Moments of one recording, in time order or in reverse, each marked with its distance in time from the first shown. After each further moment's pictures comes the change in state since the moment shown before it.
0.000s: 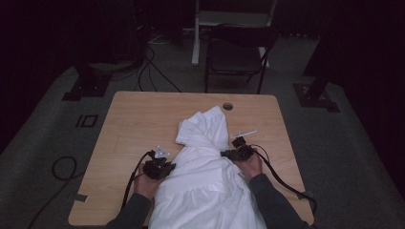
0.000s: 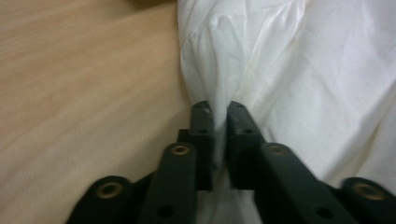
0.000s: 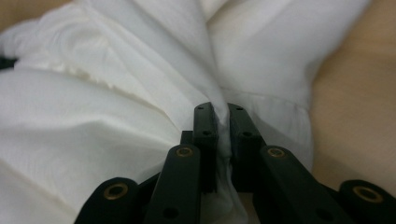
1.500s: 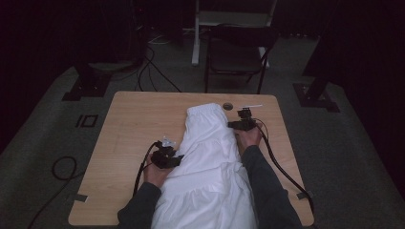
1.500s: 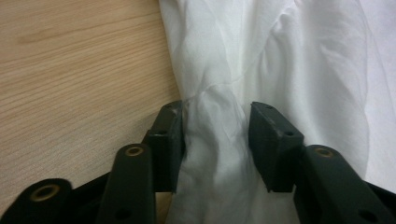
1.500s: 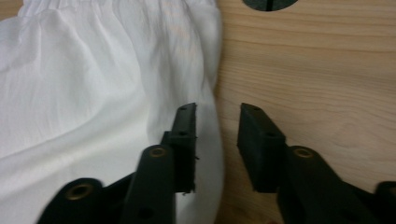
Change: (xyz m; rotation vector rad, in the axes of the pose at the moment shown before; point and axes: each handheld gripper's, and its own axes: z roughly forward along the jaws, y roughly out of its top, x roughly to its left) left arm 0.010 0.033 0.033 -0.044 0.020 -0.090; right arm -0.073 0.084 0.010 -0.135 -0.240 0.215
